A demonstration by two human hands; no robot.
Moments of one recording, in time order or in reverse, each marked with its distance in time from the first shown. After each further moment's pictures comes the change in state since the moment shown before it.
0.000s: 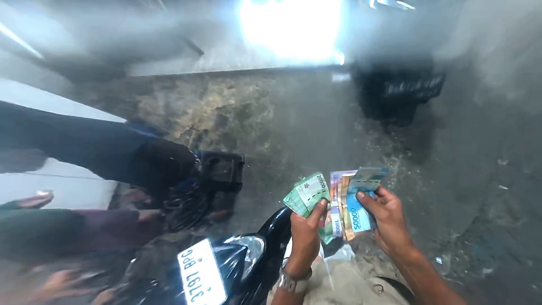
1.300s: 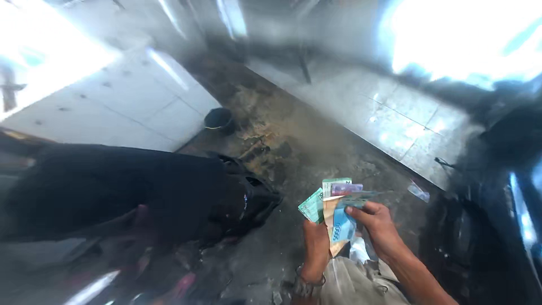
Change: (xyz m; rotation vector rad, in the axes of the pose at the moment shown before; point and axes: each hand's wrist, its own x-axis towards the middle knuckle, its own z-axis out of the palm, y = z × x) left_hand 0.547 0.352 -0.017 -0.279 0.574 0.149; right_hand 0.523 -0.109 0.528 -0.454 -0.699 0.237
